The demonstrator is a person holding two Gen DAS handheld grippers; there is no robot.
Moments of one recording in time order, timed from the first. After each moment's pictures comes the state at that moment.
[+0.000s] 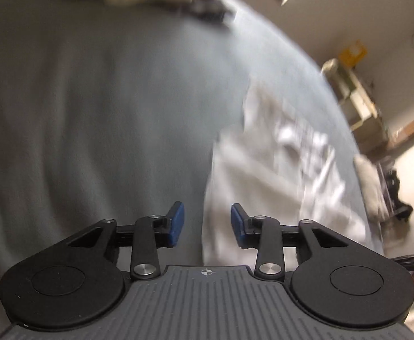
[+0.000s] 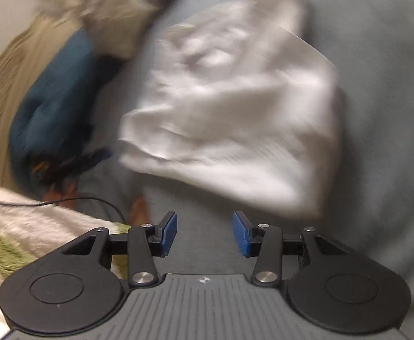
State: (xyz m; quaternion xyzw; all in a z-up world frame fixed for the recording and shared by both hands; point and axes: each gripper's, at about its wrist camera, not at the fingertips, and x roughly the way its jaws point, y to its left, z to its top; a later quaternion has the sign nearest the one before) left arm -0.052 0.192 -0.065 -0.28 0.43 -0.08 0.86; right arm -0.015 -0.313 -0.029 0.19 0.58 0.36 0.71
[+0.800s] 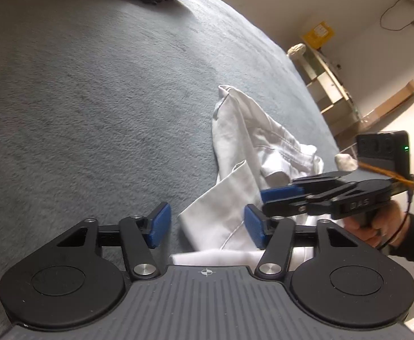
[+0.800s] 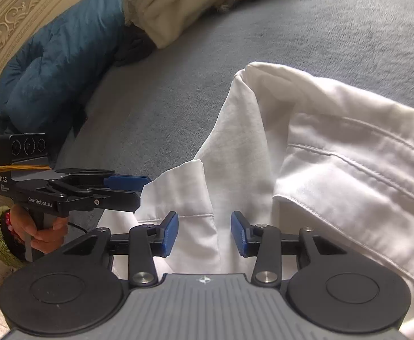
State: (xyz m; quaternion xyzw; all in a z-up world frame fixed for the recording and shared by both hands) left arm 0.057 0.171 -0.122 -0.28 0.45 -0.19 0.83; right arm 0.157 -0.089 -0.096 0.06 0.56 0.43 0.71
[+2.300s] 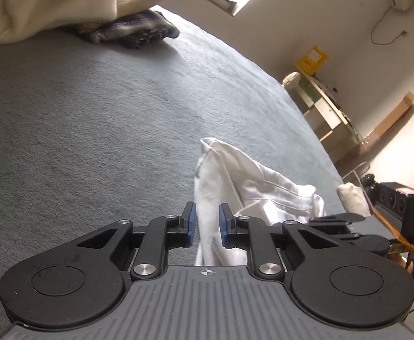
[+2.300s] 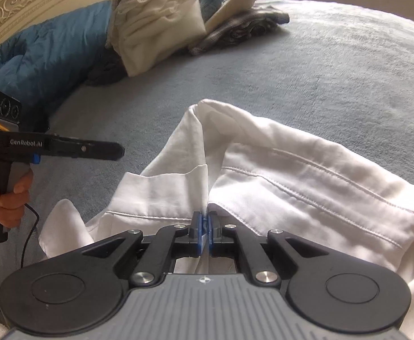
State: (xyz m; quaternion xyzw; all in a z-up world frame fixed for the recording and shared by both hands) left arm 0.082 0.156 -0.098 -0.26 0.38 -0.17 0.87; right arm 0.139 -0.120 -0.079 -0.01 0.45 0.36 0.82
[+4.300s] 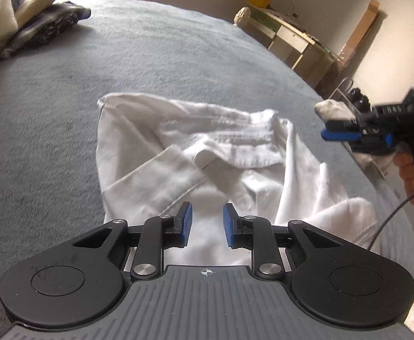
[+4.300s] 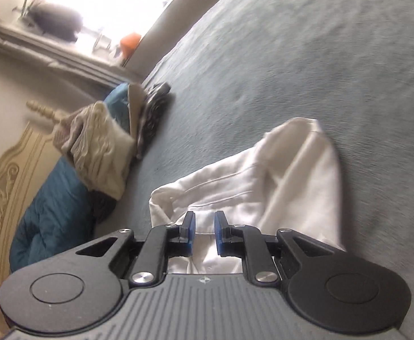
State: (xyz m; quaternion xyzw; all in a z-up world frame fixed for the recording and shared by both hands) left arm 0.077 0.055 -0.086 -0.11 0.42 -0.25 0.86; right arm 0.123 -0.317 -0.051 0.37 0.46 0.21 0.78
